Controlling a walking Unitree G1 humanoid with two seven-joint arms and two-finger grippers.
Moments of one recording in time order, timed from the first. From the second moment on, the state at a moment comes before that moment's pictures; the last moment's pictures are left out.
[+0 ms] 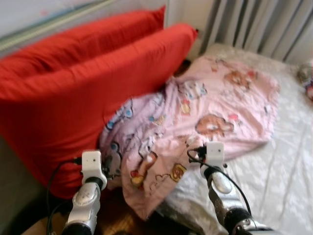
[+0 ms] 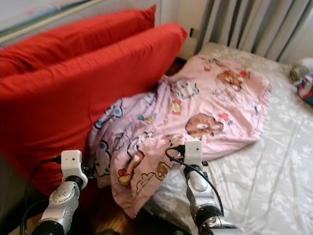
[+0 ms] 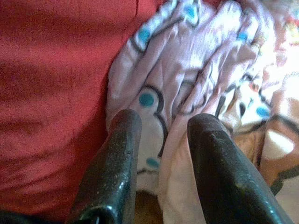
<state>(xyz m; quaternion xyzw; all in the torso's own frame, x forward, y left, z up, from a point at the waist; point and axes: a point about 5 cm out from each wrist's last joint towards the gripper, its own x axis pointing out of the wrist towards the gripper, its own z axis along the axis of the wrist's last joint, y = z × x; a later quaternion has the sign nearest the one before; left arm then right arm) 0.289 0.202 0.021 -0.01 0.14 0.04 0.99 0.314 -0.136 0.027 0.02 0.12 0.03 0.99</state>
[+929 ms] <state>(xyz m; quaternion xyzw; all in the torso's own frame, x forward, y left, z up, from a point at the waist) 0.228 0.218 -0.047 0.00 0.32 0.10 0.94 0.304 -0.135 0.017 0.04 0.14 0.01 0.99</state>
